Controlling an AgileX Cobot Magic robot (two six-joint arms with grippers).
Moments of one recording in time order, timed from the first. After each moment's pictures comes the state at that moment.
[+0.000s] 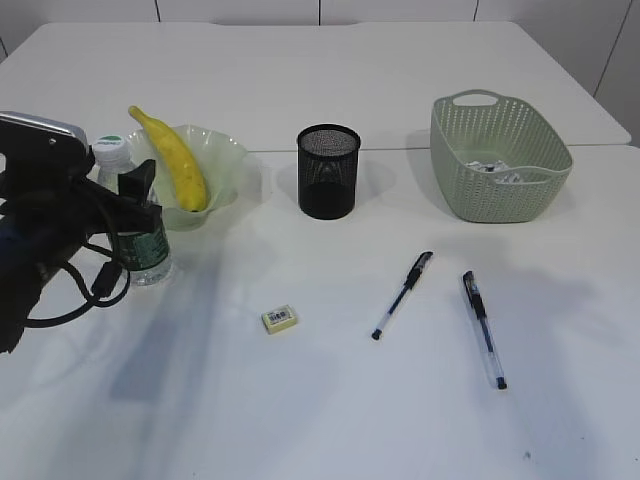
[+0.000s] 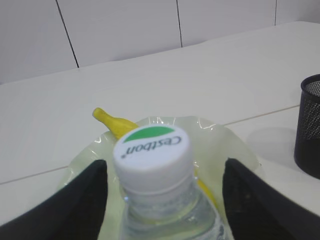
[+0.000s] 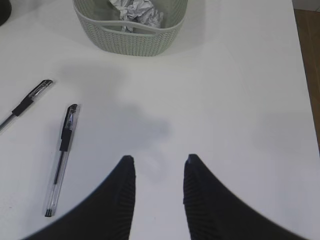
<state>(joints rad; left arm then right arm) -0.34 1.91 -0.62 -0.23 -1.14 0.20 0.01 1.20 -1.01 -0.14 0.77 0.00</state>
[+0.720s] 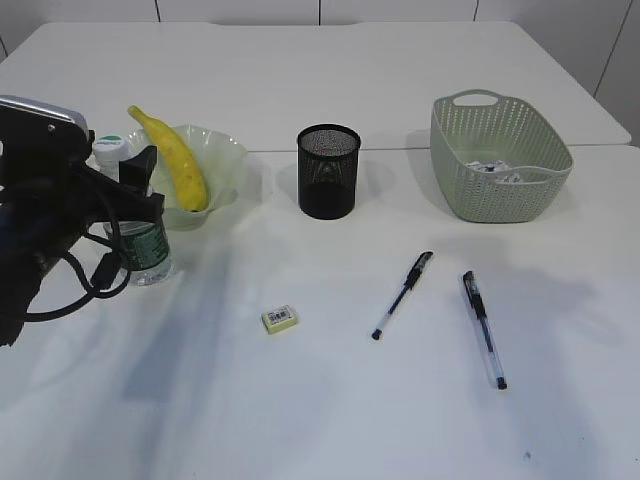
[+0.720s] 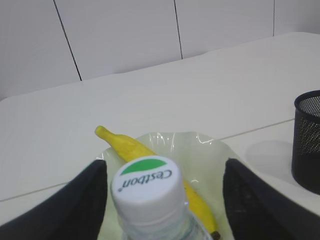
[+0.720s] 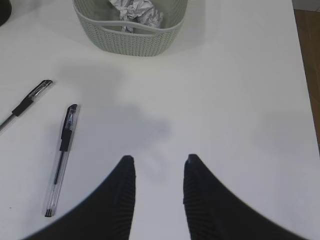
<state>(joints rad) -0.37 1.86 -0.62 -0.27 -1.12 0.24 0.01 1.20 -1.01 -0.14 0.77 0.00</state>
